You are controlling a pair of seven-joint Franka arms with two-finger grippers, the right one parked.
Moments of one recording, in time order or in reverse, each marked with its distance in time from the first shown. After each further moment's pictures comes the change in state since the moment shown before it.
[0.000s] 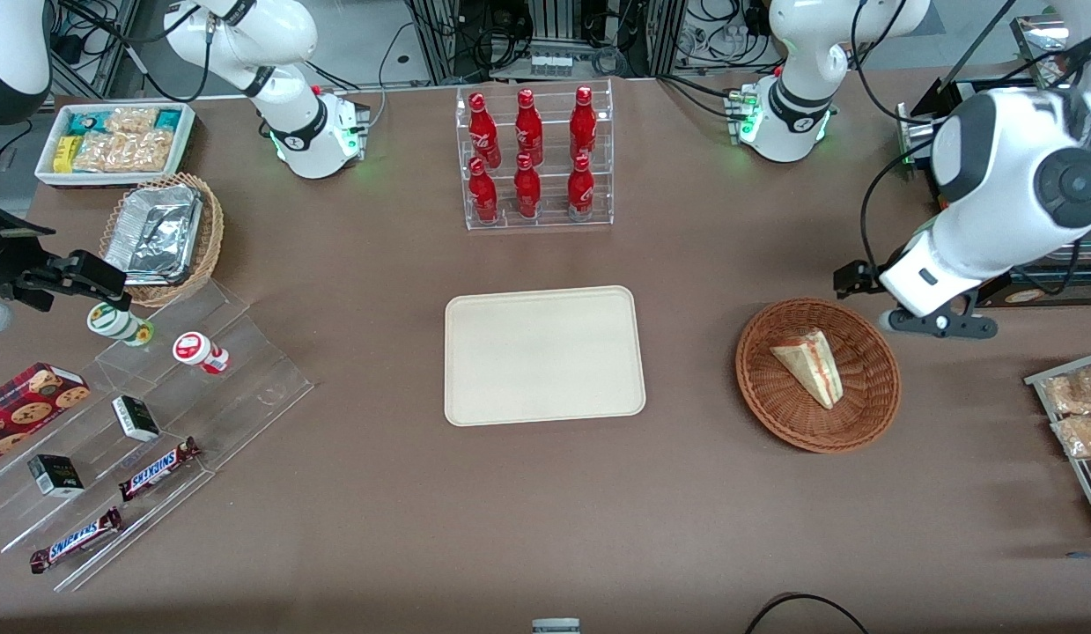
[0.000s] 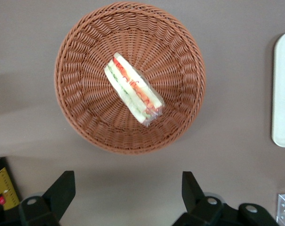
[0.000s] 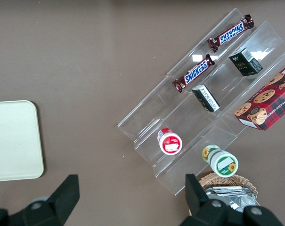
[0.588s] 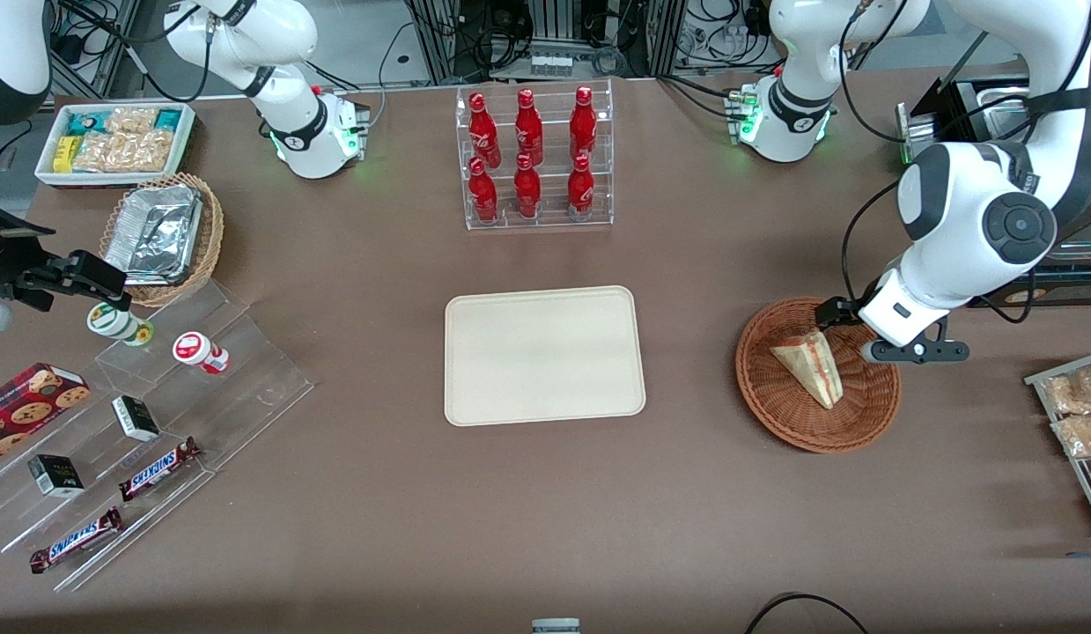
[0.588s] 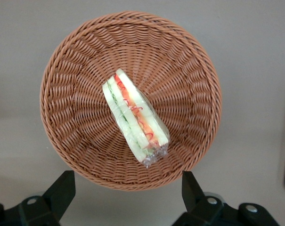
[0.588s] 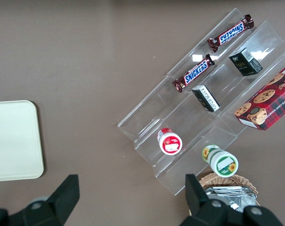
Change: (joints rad) arm 0.001 0.055 0.000 -0.109 0.000 0.236 -0.171
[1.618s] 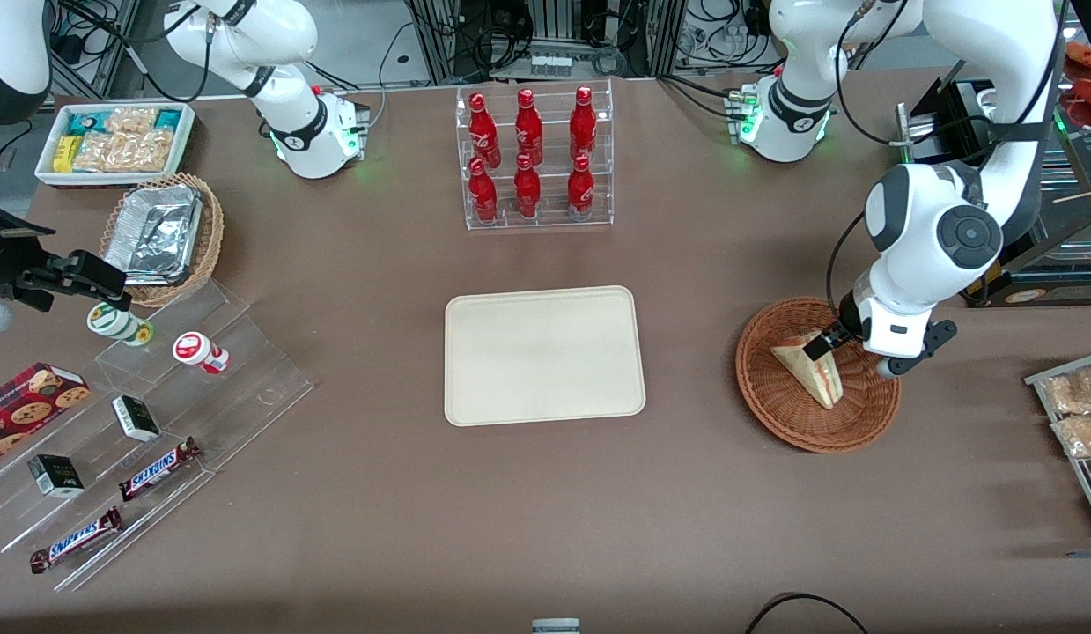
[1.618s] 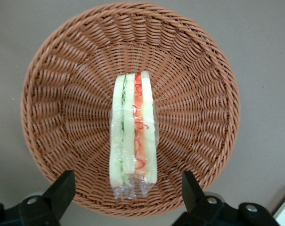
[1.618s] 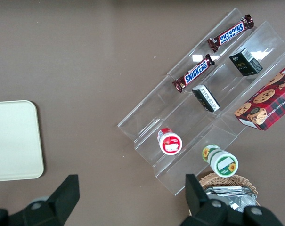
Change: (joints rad) arm -0.015 0.051 -0.009 -0.101 -0.001 0.218 -0.581
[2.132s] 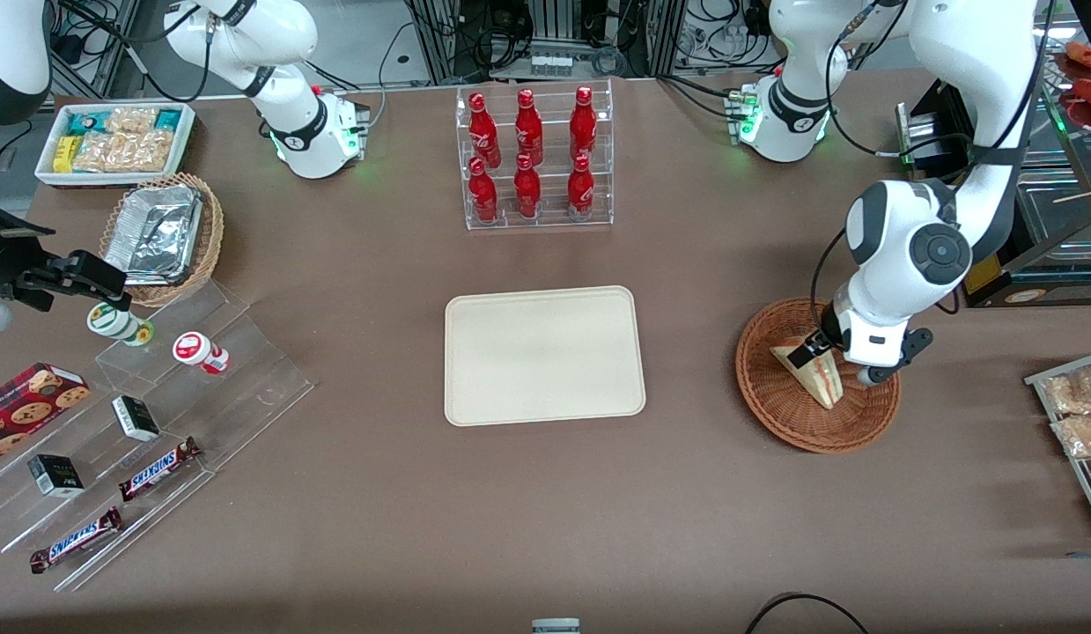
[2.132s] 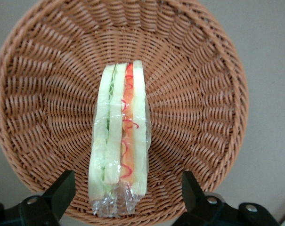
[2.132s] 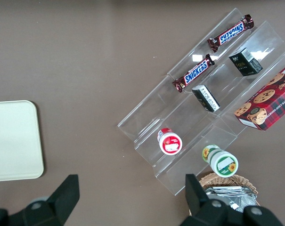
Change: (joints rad) arm -0.019 0.076 -0.001 -0.002 0.008 0.050 -0.023
